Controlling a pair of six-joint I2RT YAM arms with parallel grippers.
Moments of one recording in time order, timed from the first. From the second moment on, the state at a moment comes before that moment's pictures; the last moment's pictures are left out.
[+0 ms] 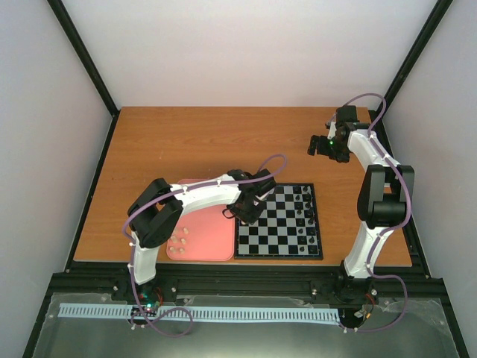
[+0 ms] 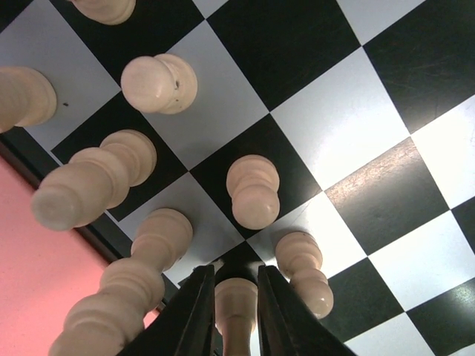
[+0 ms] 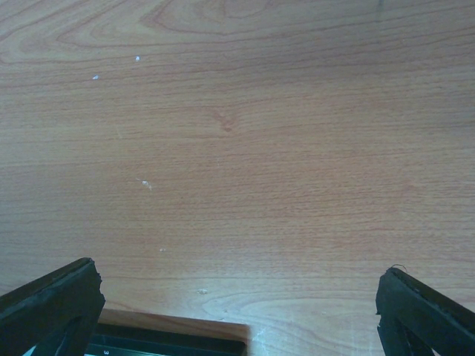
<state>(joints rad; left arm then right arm) -0.94 1.96 1.43 -0.92 -0.05 -0.33 -0.01 1.92 1.53 -0.76 -0.21 0.13</state>
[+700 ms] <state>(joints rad) -0.94 1.92 1.42 -0.93 -0.07 -0.33 -0.01 1.92 1.53 -0.76 -0.23 0.13</state>
